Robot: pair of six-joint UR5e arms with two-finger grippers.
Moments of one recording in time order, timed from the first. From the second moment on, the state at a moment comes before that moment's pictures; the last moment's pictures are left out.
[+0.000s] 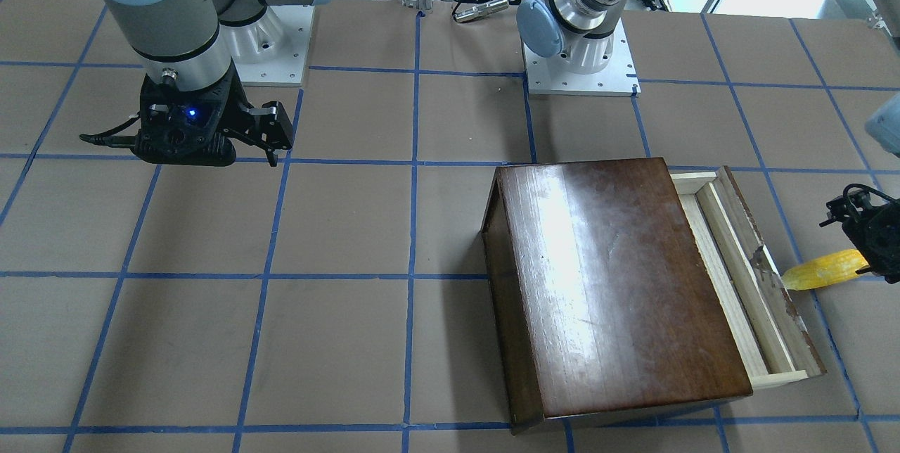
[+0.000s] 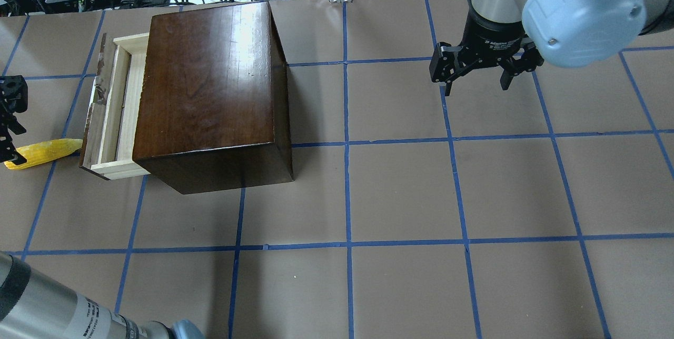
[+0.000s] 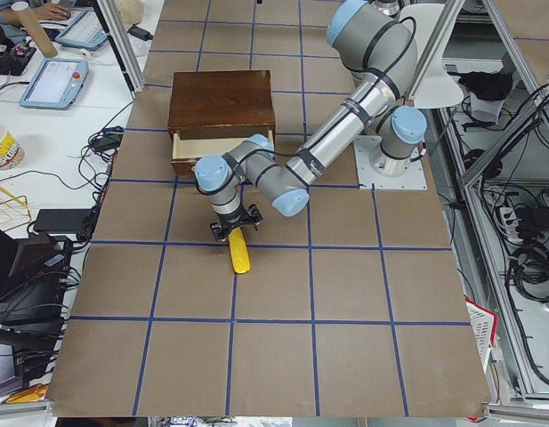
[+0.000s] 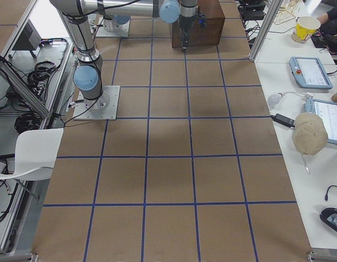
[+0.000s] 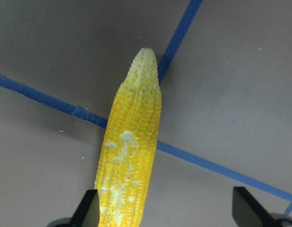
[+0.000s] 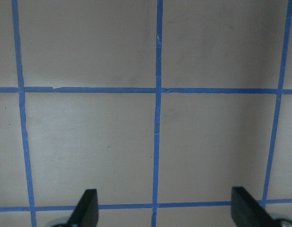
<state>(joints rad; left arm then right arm) -0.85 -2.09 -1.55 -1.15 1.76 1.87 1.65 -1.48 1.58 -1.63 -1.64 0.06</state>
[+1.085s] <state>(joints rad) -0.78 -2.17 -1.61 -0.97 1.59 2.09 1.65 -1.48 1.58 -1.62 -1.64 0.06</state>
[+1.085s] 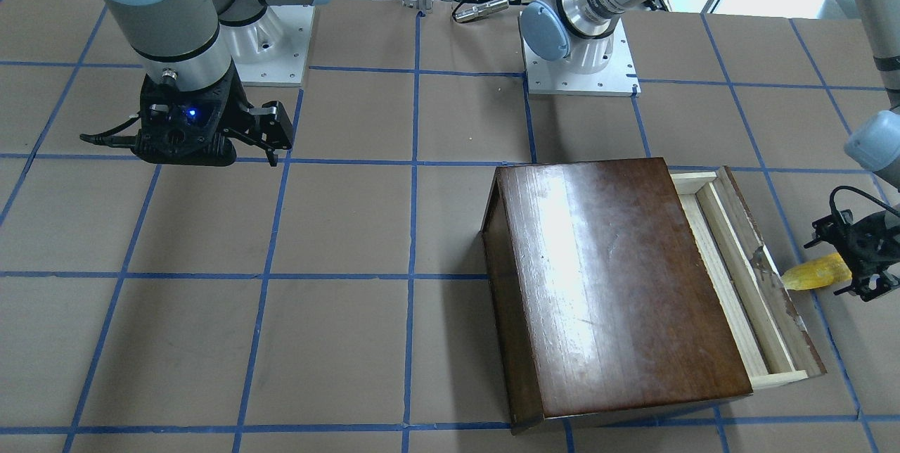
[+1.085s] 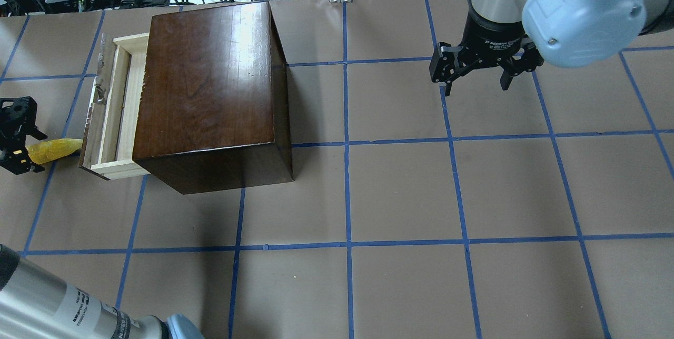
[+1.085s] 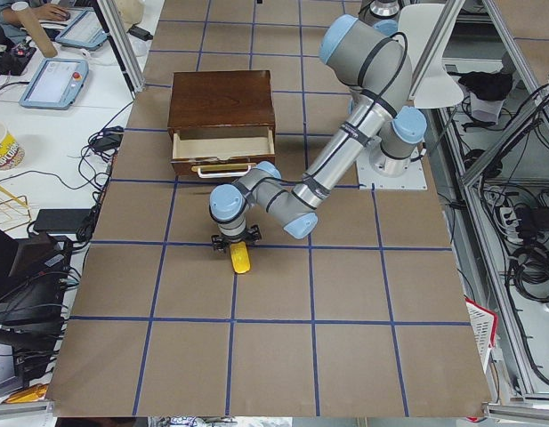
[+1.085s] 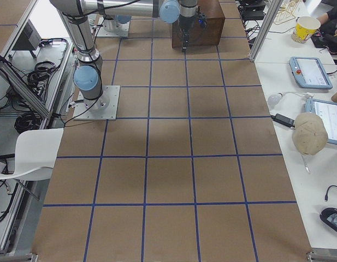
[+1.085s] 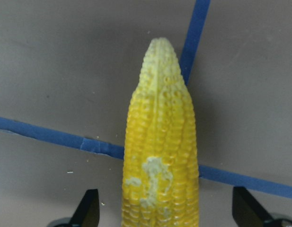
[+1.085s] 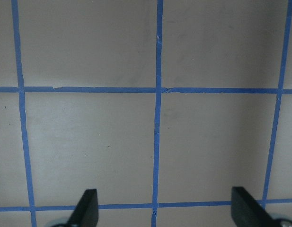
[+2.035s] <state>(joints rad) -0.77 -2.18 -1.60 -0.93 1.54 2.11 1.65 -1.48 1.58 -1.62 -1.64 0.06</state>
